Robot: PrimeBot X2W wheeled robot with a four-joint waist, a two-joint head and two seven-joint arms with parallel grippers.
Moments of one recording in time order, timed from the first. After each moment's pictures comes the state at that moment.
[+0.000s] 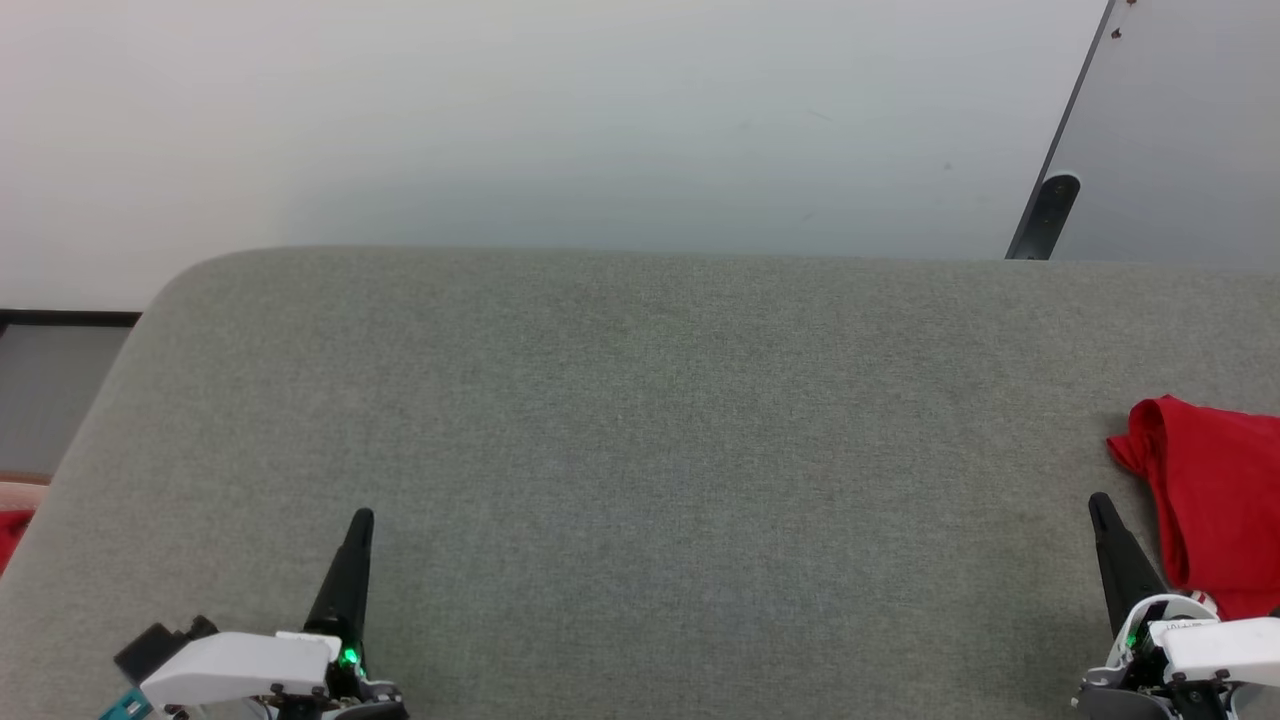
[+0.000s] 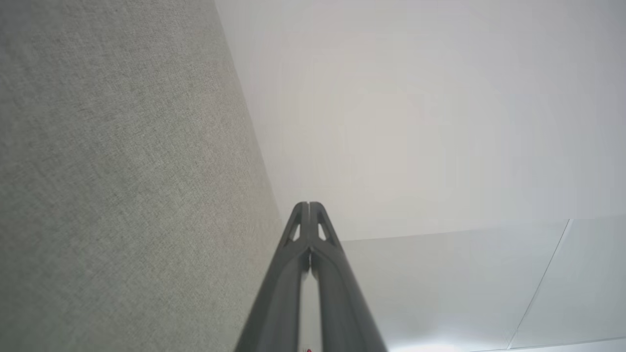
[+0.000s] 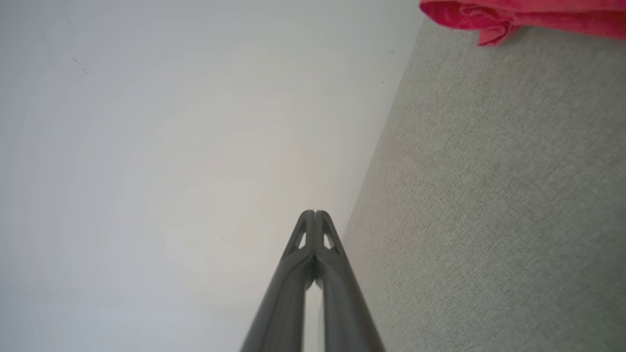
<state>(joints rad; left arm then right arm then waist) -0.08 0.08 0.08 0.23 -1.49 -0.11 0.07 -0.08 -0.07 -0.12 0.22 1.48 0.13 0.09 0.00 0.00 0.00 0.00</state>
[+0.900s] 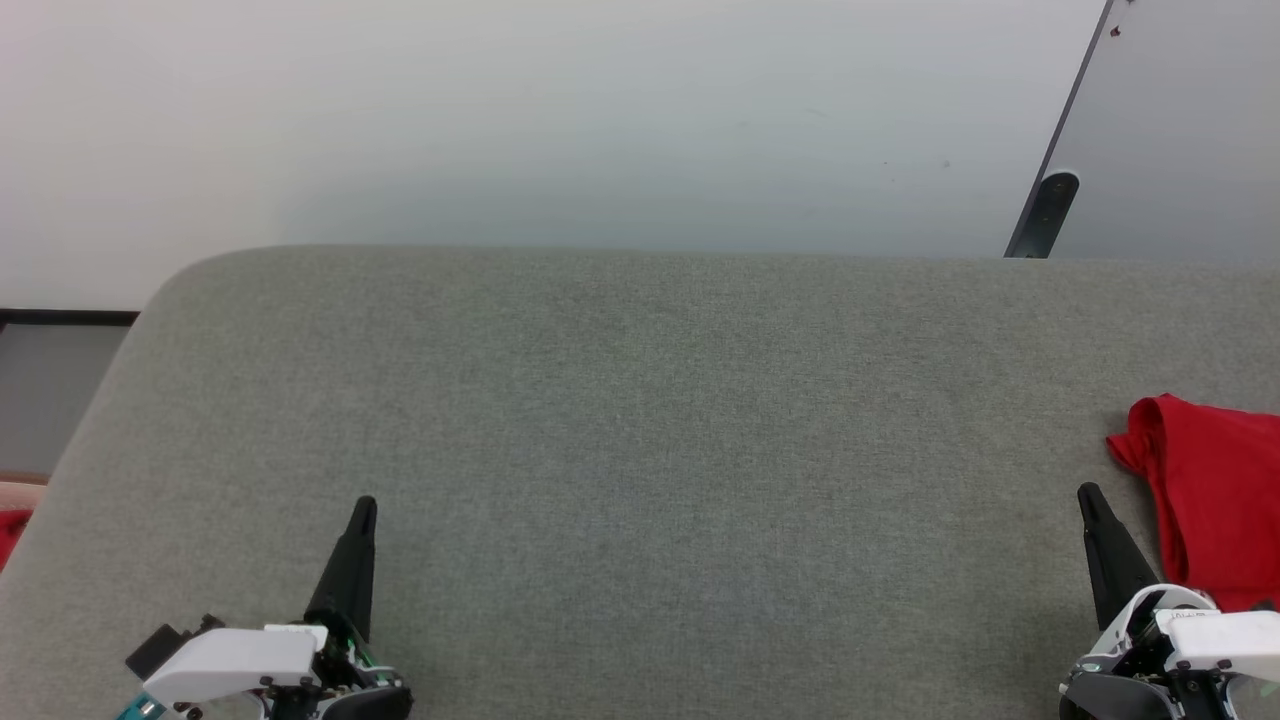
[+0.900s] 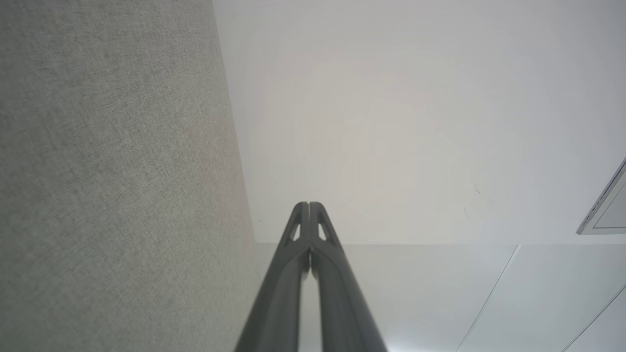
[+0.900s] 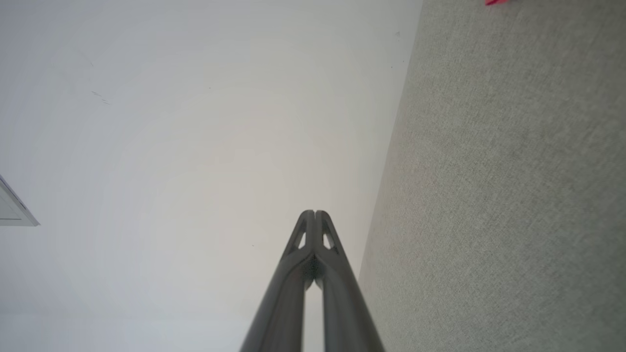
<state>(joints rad) -0.10 0.05 0.11 0.25 -1.61 -0.13 0.11 -0.11 -0.05 -0.12 0.25 1.61 0.13 0.11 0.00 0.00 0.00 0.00</state>
